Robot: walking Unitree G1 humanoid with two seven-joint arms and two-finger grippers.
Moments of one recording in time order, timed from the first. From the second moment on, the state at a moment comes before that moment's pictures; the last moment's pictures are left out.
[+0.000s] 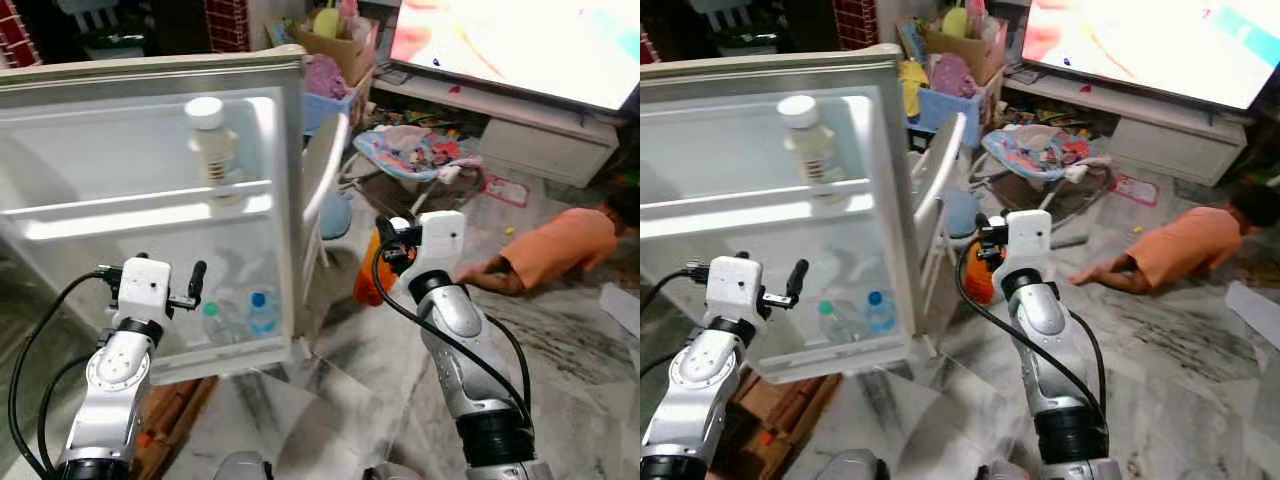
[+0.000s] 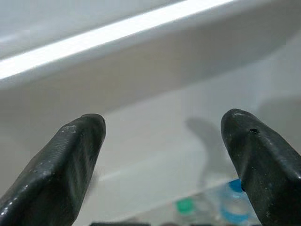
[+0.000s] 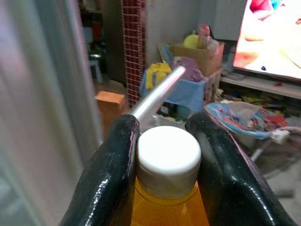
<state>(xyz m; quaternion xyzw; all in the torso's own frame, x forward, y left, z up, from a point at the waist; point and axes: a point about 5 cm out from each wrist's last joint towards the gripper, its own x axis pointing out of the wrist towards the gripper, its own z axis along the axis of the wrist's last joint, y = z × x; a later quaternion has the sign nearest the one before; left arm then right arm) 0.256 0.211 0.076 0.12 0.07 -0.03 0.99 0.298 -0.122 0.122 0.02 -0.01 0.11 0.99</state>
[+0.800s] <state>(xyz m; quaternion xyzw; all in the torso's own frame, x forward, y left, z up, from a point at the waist) 0.225 0.234 0.056 0.10 0.13 -0.05 0.98 0.282 -0.153 0.097 -0.01 0.04 0.05 1.00</state>
